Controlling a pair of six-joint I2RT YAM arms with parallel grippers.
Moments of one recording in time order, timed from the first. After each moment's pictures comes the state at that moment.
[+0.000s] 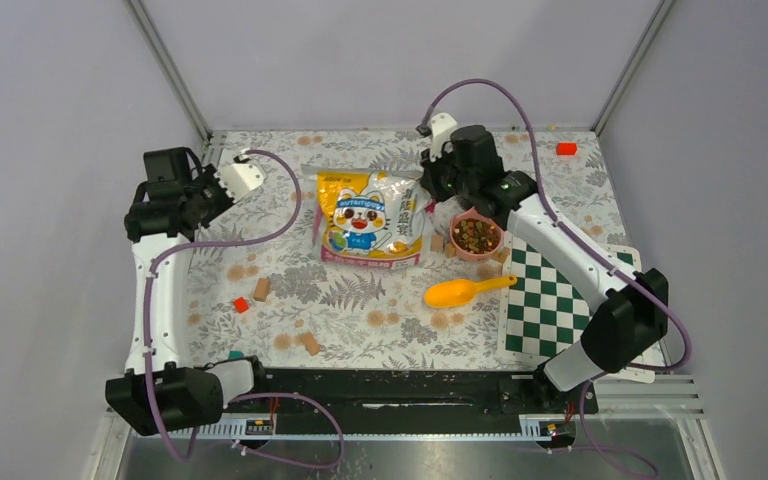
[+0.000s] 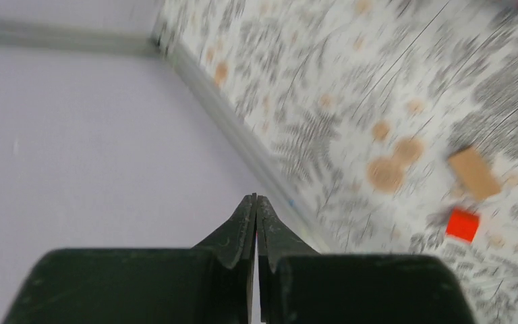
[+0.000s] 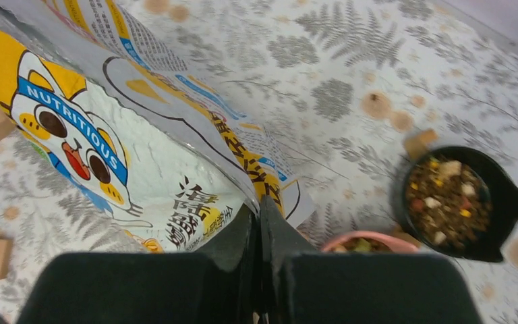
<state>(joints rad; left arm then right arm) 0.14 1.18 1.33 -0.87 0.28 1.11 0.58 1.54 1.42 -0.40 -0.08 -0.02</state>
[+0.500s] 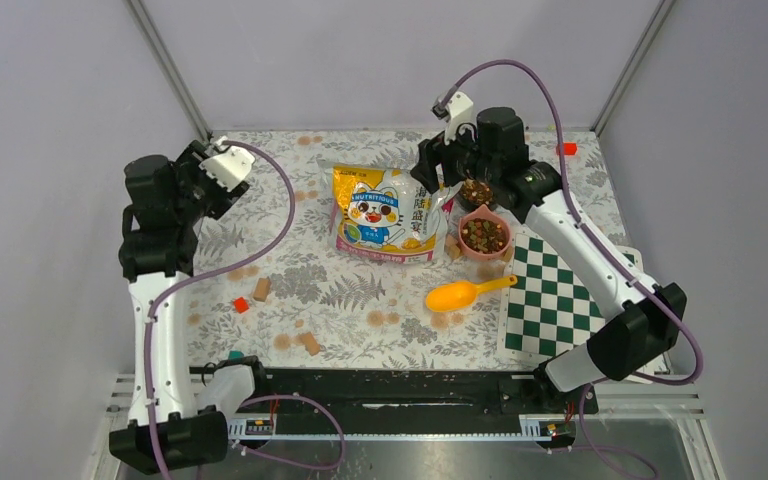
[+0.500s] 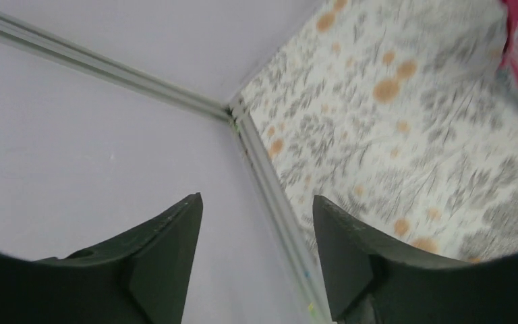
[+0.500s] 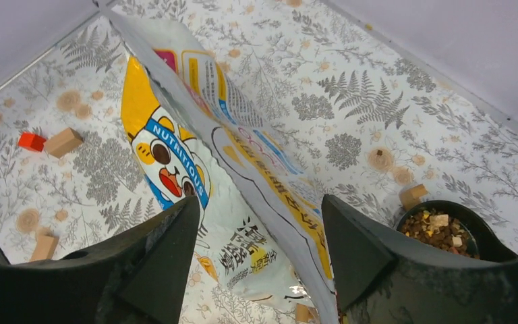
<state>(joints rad) 0.17 1.02 1.29 -0.66 0.29 0.93 0.49 1.49 1.49 -0.41 -0.29 -0.06</state>
